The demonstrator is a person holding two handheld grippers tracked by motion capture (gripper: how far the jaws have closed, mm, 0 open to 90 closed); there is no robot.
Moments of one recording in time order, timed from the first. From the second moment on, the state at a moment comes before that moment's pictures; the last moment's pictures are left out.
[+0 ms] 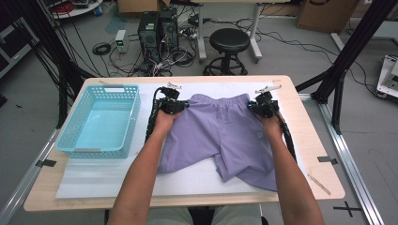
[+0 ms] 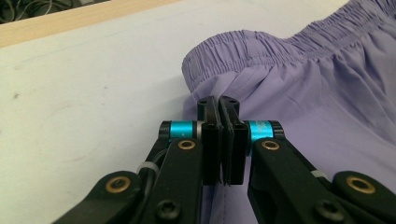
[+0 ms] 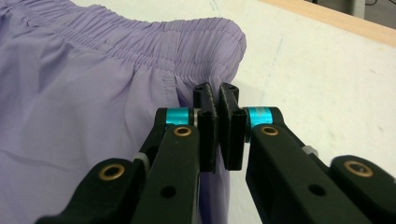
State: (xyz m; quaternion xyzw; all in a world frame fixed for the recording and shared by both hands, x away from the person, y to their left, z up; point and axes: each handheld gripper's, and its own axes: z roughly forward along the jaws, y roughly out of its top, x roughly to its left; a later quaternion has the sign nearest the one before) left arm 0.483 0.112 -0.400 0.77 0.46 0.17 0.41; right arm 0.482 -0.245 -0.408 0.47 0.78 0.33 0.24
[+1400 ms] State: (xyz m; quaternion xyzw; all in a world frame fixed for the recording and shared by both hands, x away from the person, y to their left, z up) left arm 0.413 0.130 -0.441 0.79 0.43 0.18 0.39; right arm 0.405 -0.306 -0.442 0.49 0.79 0.29 0.24
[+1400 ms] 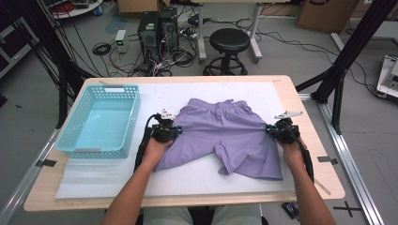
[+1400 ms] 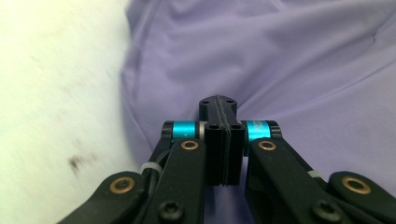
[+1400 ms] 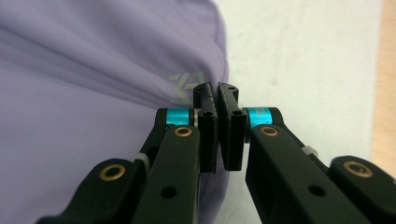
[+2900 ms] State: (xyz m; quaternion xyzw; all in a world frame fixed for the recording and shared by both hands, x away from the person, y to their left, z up) left arm 0.348 0.080 -0.425 0.82 0.28 -0.03 0.50; right arm 0.332 -0.280 -0.418 0.42 0.80 0.39 0.17
